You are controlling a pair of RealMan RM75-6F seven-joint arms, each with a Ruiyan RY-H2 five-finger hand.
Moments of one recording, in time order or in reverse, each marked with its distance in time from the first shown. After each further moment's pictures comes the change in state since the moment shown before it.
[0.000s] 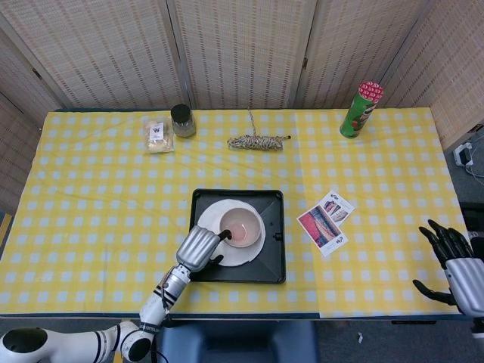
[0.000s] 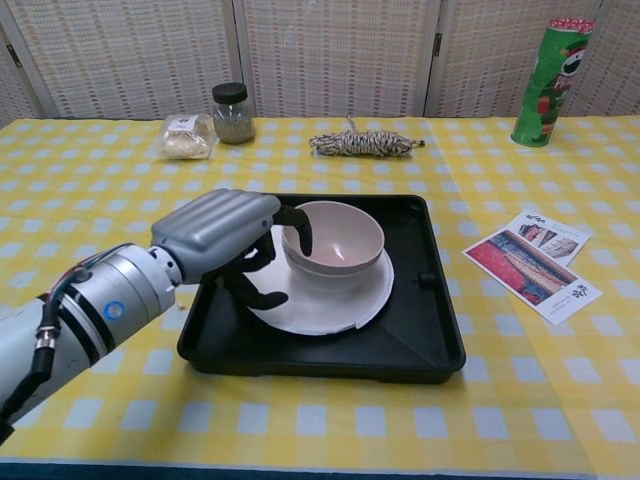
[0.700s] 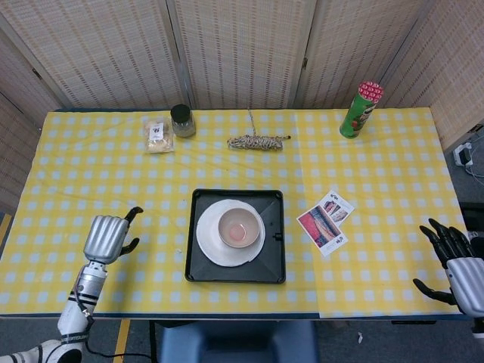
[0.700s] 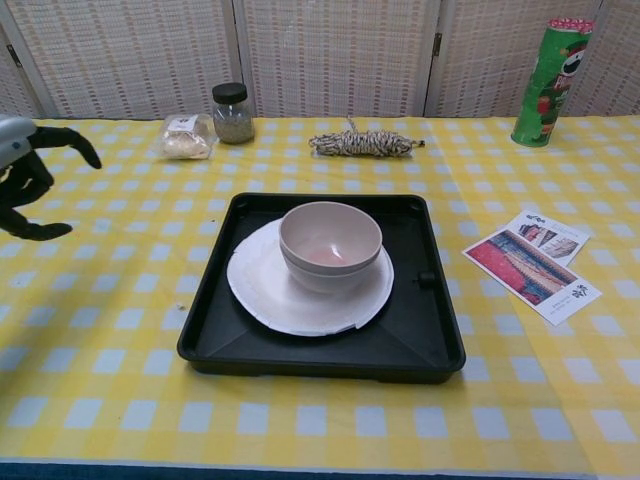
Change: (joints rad) left arm 0.232 0.460 0.044 -0.271 -0.086 0.204 0.062; right arm -0.001 -0.006 0.007 0.006 -0.007 0.015 -0.002
